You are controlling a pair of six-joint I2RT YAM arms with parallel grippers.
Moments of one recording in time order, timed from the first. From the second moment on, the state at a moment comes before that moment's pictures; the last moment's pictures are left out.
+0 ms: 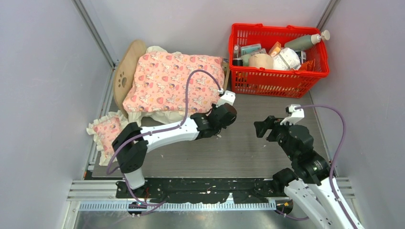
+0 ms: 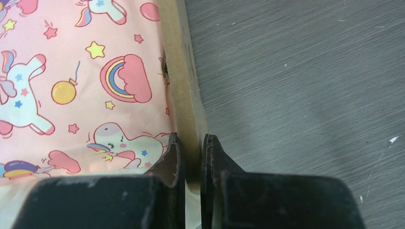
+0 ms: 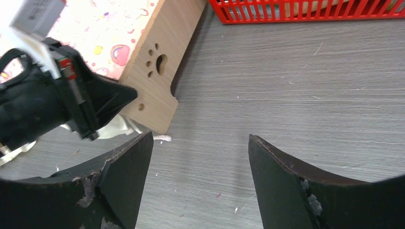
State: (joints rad) left arm -1.08 1.77 1.36 -0.31 -0.58 -0.38; right arm 0.44 0.38 0.67 -0.58 0.16 0.42
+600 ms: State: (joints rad) left arm -1.09 1.32 1.02 -0.45 -0.51 -0.30; right arm 0.44 0.98 0.85 -0.26 0.36 0.37
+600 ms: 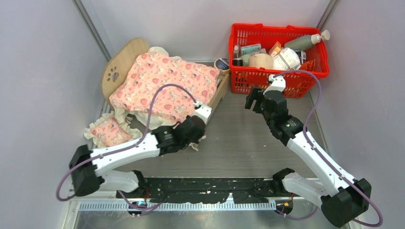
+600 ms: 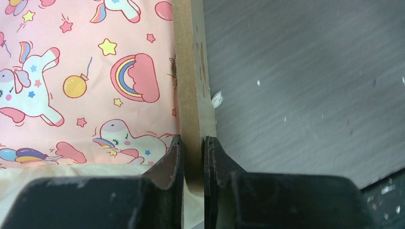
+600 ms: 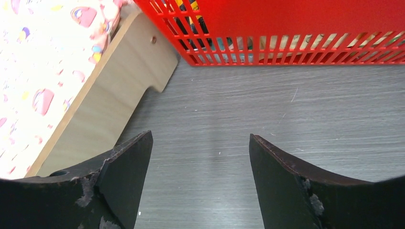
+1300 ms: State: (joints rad) left arm -1.18 0.59 0.53 -0.46 -0.08 0.01; right arm 0.43 1.03 0.85 -0.26 0.07 0.24
